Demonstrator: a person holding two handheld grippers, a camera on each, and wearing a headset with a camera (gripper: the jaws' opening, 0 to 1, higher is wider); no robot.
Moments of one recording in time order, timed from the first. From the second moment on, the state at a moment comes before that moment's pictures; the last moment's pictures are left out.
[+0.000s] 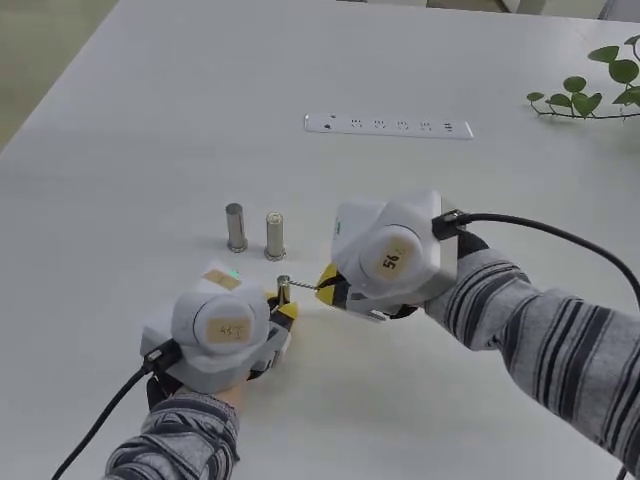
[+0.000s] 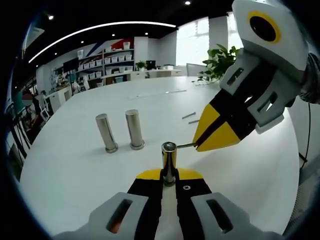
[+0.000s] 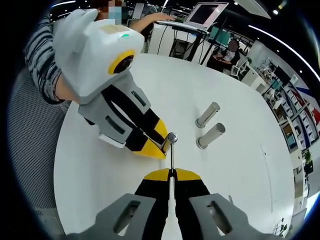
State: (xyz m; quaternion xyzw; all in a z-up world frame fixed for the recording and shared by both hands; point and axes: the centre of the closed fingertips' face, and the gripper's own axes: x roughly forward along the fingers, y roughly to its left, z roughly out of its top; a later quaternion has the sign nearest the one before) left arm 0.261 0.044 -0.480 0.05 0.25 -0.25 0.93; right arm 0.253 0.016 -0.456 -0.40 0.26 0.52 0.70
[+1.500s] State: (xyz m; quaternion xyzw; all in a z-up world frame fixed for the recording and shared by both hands) left arm 0.261 0.043 -0.480 0.07 0.25 -0.25 0.93; right arm 0.251 0.034 -0.448 -0.41 0.24 0.54 0.69
